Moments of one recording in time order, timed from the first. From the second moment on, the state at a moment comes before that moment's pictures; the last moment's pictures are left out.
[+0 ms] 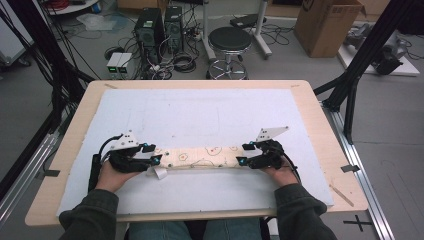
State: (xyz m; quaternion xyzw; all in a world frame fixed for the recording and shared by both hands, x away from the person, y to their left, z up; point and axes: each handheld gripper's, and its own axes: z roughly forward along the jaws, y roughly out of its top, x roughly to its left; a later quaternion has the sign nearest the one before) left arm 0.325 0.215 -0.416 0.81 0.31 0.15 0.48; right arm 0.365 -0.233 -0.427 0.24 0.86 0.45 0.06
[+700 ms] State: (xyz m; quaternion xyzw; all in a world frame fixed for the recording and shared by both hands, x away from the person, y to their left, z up) left arm 0.333 0.206 -0.436 0.86 0.29 0.12 0.40; right arm 0.362 -0.209 -0.437 0.22 0.89 0.40 0.06
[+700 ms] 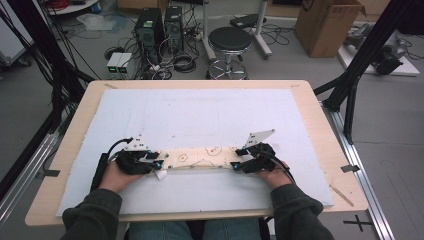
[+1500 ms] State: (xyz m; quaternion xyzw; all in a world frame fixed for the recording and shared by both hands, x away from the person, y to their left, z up) left arm 0.347 0.223 -0.420 0.81 0.35 0.13 0.45; right arm 0.392 -0.221 -0.415 0.30 0.85 0.43 0.06
